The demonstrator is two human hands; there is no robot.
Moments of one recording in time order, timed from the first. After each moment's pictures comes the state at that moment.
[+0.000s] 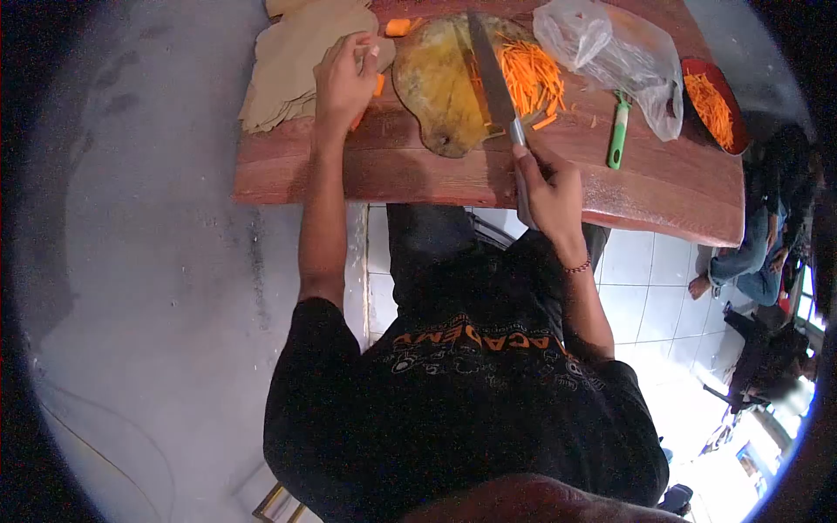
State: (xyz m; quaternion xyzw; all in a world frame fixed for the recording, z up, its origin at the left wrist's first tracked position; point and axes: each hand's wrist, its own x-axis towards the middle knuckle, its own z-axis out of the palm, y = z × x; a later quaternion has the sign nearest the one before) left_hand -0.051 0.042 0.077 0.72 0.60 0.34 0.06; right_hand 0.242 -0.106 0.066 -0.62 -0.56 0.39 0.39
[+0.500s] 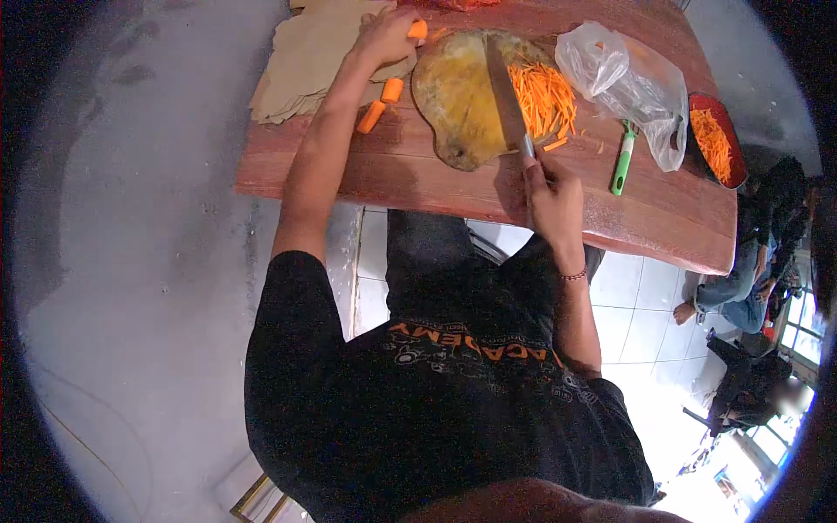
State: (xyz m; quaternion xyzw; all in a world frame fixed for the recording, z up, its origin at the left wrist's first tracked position) left_hand -0.054 0.155 0.063 0.81 0.58 0.07 -0.10; right_hand 0.234 -0.093 0.071 -0.64 -0.59 0.33 0.37
